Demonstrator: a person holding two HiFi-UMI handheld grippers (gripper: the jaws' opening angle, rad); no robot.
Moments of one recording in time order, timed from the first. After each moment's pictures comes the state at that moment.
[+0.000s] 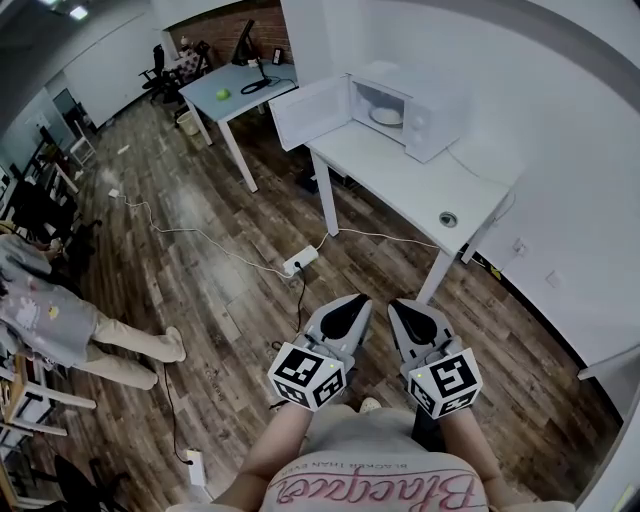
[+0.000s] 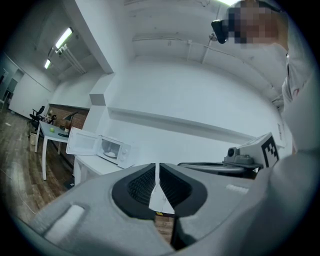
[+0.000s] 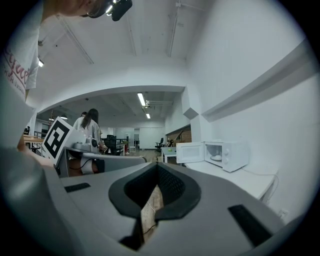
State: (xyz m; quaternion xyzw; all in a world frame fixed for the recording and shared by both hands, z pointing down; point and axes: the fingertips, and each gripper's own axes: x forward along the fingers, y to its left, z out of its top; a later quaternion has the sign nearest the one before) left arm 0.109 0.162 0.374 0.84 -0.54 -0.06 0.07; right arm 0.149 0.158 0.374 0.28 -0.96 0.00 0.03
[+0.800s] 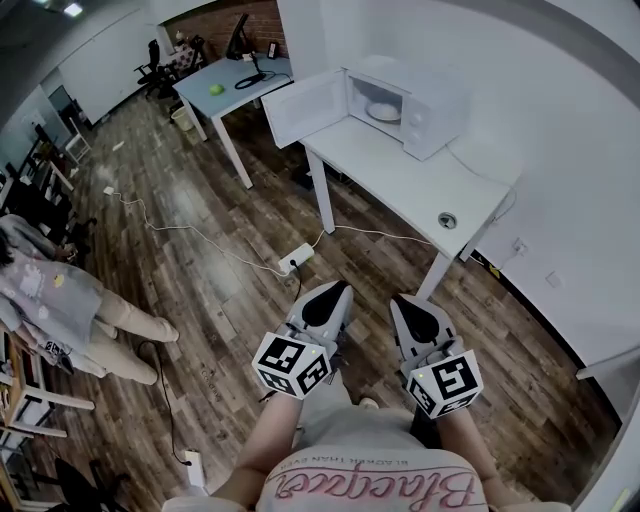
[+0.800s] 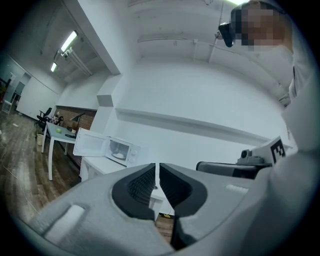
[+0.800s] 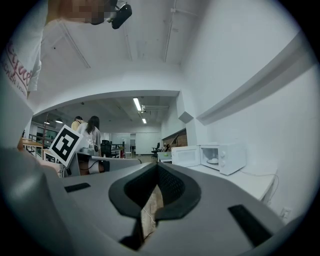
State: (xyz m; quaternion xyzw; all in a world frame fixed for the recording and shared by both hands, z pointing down) left arm 0.065 0.123 0.380 0.81 -0.57 -0.07 0.08; right arm 0.146 0.126 0.371 0.29 -0.96 0.01 0.00
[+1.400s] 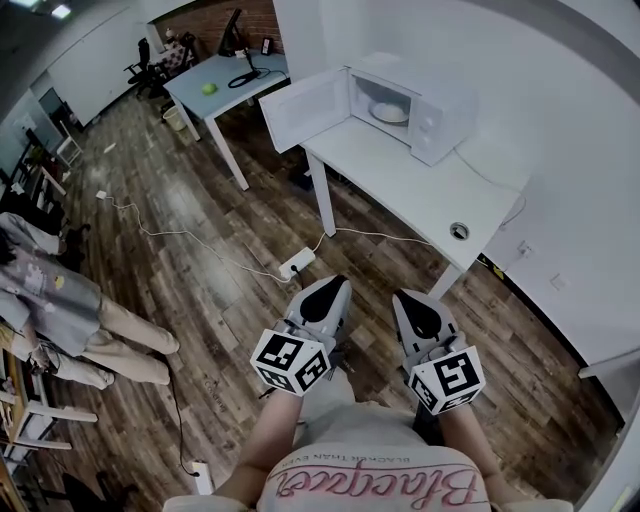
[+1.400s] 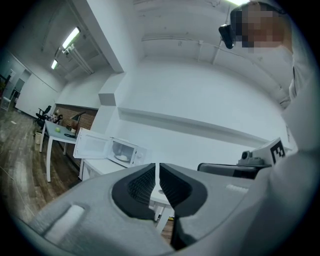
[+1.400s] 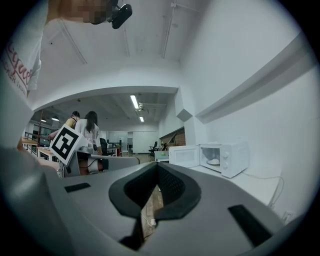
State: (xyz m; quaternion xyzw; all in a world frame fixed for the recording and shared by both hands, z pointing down) left arm 0.006 0.064 0.380 0.82 -0.57 -0.07 0.08; right arm 0.094 0.066 0.372 0.31 -0.95 0.01 0.01
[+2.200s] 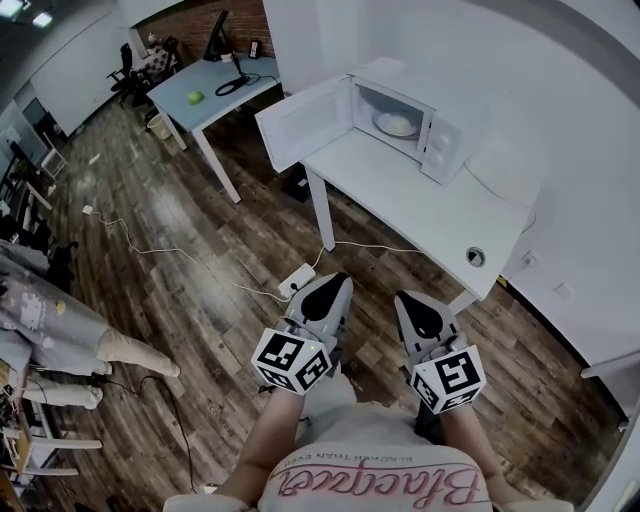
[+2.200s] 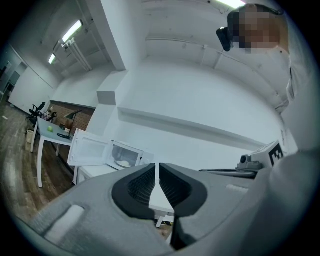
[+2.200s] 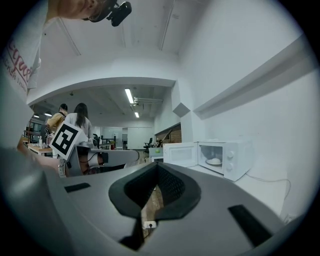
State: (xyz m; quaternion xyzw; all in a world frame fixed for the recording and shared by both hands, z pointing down) left arm -0.070 -0.032 0.374 0.84 -0.54 -0.09 0.08; right arm 0.019 -0.025 0.380 0.34 -0.94 0.01 0.03
